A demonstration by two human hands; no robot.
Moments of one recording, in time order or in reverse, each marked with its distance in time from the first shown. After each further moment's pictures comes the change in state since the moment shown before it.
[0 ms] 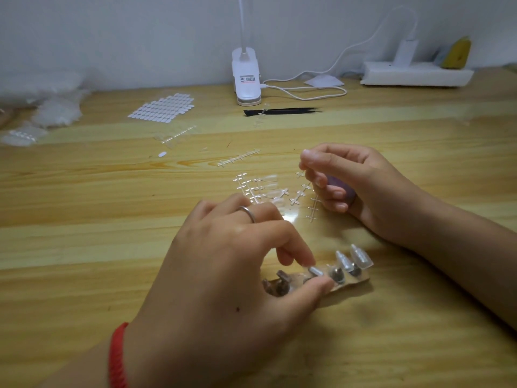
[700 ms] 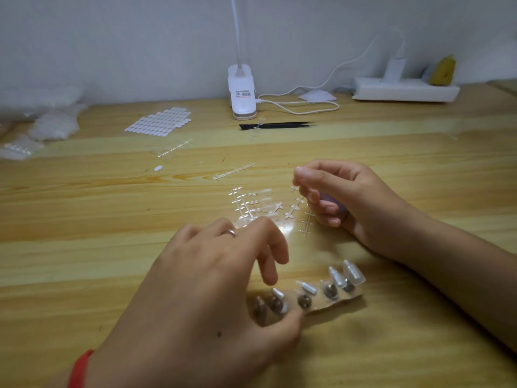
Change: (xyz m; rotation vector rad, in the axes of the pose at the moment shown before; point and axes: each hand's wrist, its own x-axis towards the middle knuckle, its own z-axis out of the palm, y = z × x) left_hand -0.004 -0.007 -0.006 0.108 -0.055 0.033; right_hand 0.000 0.001 -0.001 0.008 0.001 -0.010
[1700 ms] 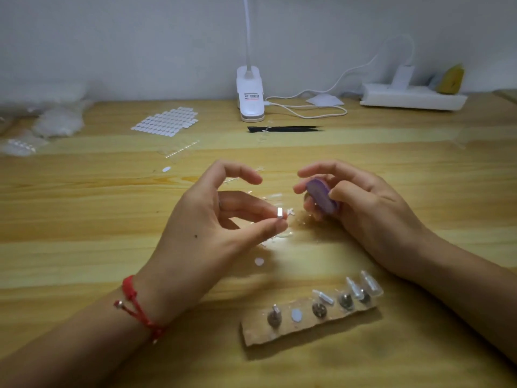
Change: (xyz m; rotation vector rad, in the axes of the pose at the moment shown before) left_hand 0.036 -0.037 0.006 -0.881 0.186 -0.265; right_hand 0.000 0.007 0.001 -0.010 0.051 -0.104
